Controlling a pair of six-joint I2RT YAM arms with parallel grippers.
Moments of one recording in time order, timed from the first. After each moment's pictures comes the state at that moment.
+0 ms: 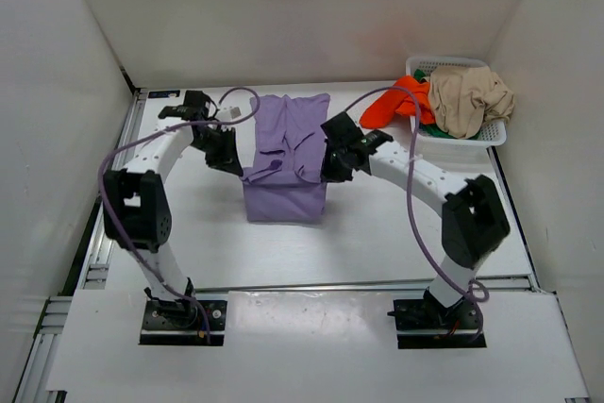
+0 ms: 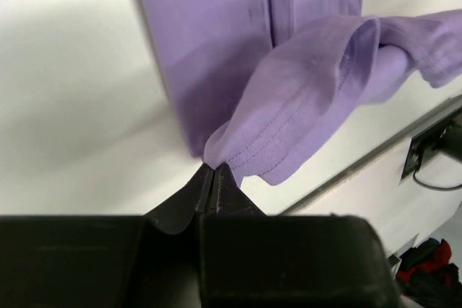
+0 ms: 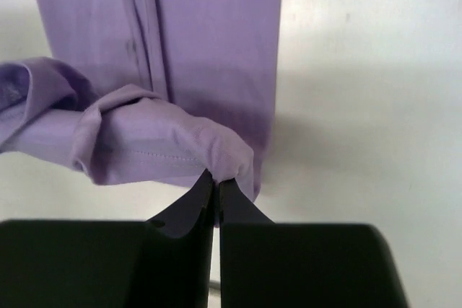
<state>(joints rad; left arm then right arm) -0.12 1.72 1.39 -0.94 0.51 -0.01 0.72 1.66 1.32 -0.66 0.07 0.79</state>
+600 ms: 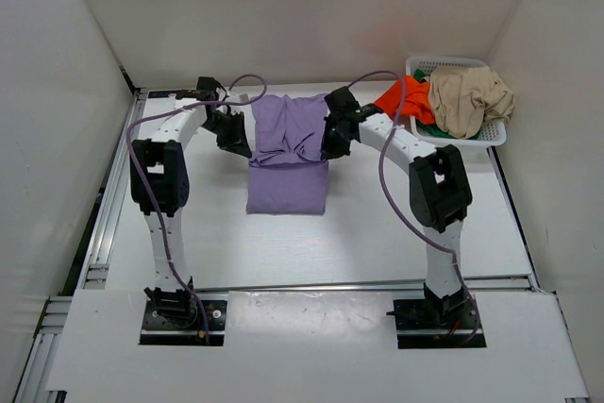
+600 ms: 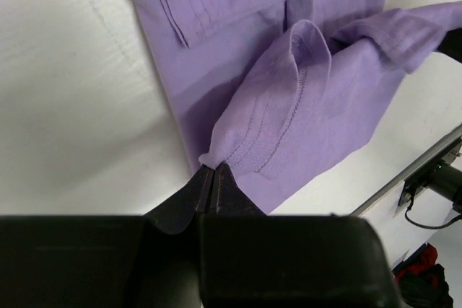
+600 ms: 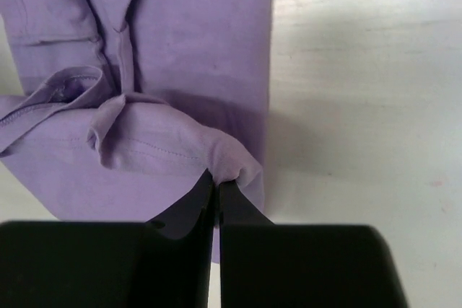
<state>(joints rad) -0.11 2.15 1.81 -0.94 0.57 -0.01 0.54 2.05 1.69 -0.69 -0.06 0.63</state>
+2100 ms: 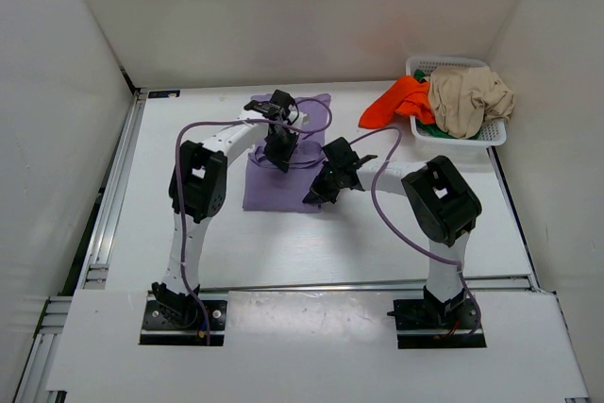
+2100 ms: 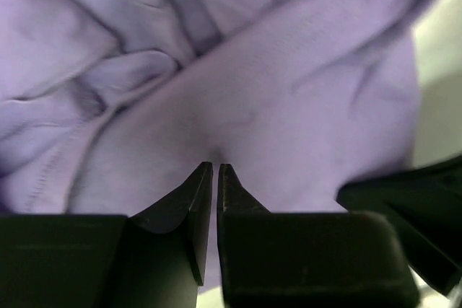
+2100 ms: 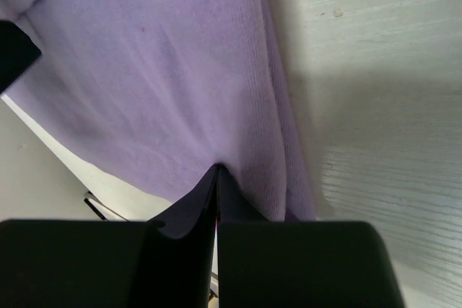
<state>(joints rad) -0.48 2.24 1.87 -0.88 0.15 0.00 0.64 1.94 1.14 -0.20 -0.29 1.13</state>
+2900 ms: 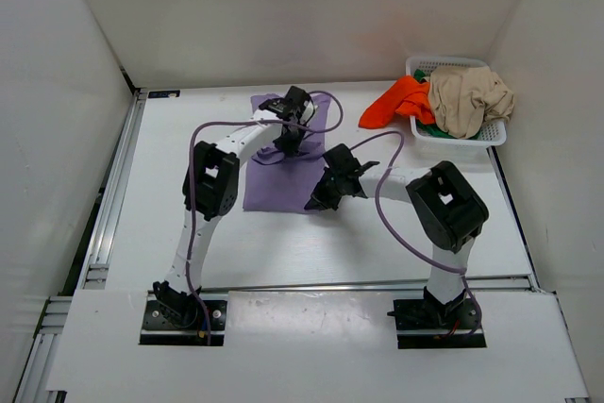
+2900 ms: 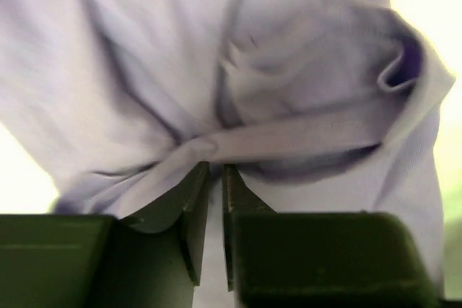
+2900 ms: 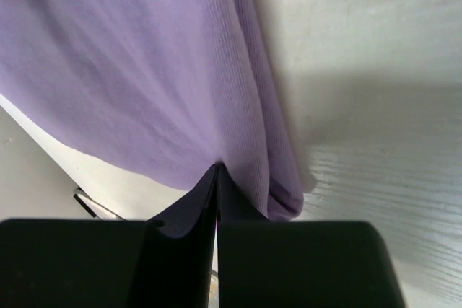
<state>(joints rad) -0.53 2.34 2.01 -0.82 -0.07 0.00 0.67 1.88 1.06 -0.20 -0.26 1.15</state>
